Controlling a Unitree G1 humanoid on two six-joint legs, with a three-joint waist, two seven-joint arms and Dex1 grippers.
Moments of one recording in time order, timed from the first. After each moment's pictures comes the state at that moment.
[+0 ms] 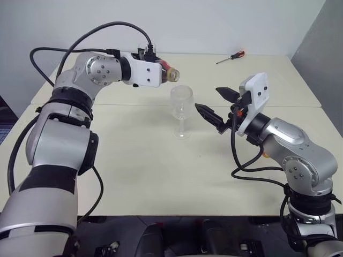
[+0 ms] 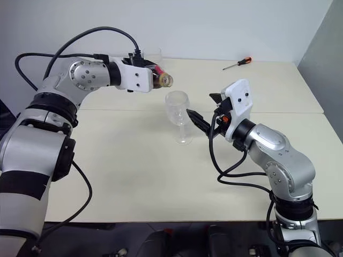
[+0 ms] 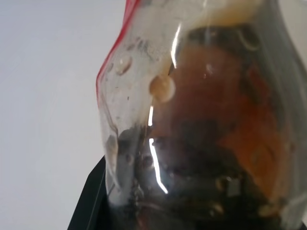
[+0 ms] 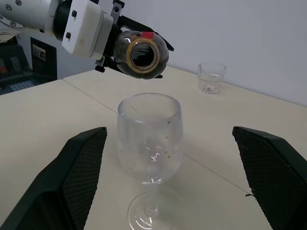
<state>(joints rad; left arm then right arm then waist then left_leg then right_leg) -1.48 0.61 -0.37 1.32 0.57 -0.84 -0.63 -0.56 -0.41 -0.02 -0.55 0.57 0.86 0.33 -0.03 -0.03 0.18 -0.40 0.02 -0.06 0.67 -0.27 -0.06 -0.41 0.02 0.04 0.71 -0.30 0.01</state>
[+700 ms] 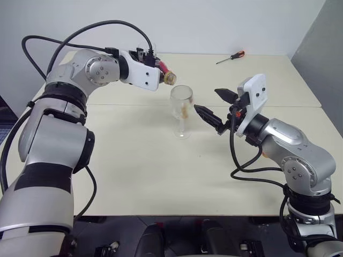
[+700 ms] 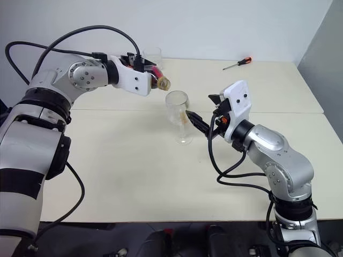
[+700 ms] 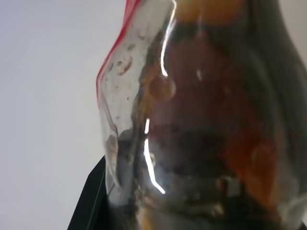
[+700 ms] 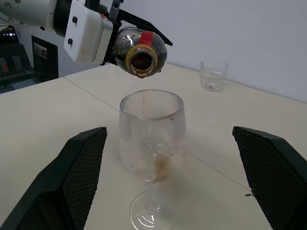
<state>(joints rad) -1.51 0.64 -0.45 1.34 0.69 -0.88 -0.49 -0.55 -0.41 -0.01 -0.55 0.57 0.86 0.33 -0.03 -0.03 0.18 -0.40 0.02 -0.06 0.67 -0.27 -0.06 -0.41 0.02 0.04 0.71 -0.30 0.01</state>
